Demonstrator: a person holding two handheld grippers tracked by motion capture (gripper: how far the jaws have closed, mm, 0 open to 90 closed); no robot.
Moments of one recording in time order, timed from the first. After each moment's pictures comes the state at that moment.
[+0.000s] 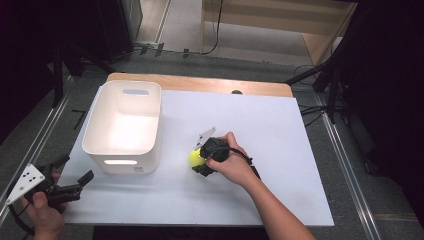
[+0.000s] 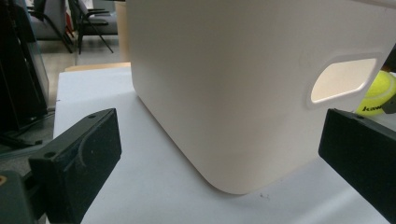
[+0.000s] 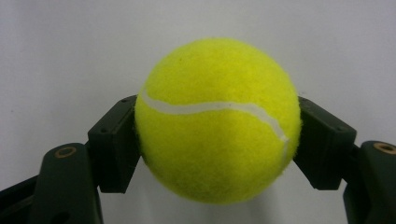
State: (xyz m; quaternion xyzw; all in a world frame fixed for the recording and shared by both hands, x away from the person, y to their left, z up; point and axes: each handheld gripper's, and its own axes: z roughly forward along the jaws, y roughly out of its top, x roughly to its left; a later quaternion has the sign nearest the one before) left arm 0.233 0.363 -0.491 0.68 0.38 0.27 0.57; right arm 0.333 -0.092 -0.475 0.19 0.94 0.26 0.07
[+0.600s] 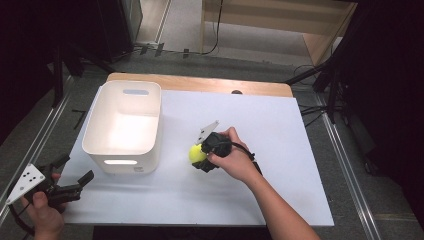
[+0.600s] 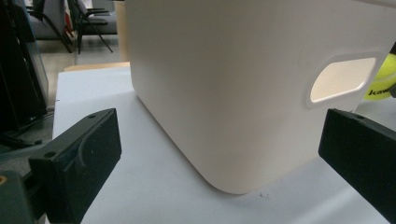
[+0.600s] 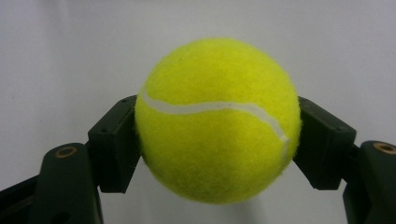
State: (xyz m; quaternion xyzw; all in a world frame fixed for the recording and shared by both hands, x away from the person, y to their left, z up) left arm 0.233 0.363 -0.491 0.68 0.38 0.27 0.57; right arm 0.336 -0.095 -0.454 0.19 0.94 0.27 0.06
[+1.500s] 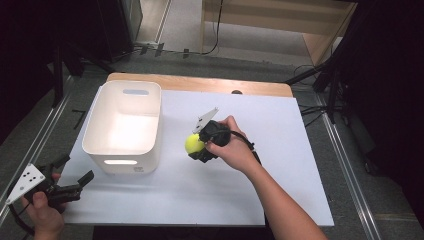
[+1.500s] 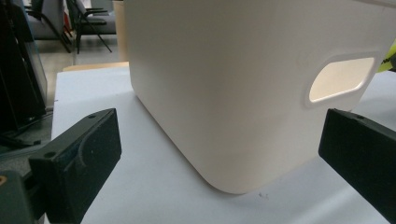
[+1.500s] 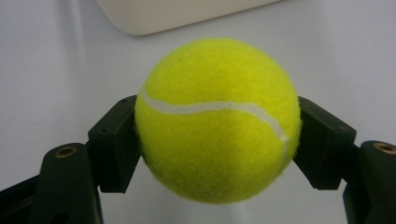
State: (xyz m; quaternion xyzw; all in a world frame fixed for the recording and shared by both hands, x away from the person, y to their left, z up) left arm 0.234 0.363 -0.491 0.68 0.38 0.27 0.57; right arm 0.349 -0.090 -0.419 0.18 0.94 0.29 0.06
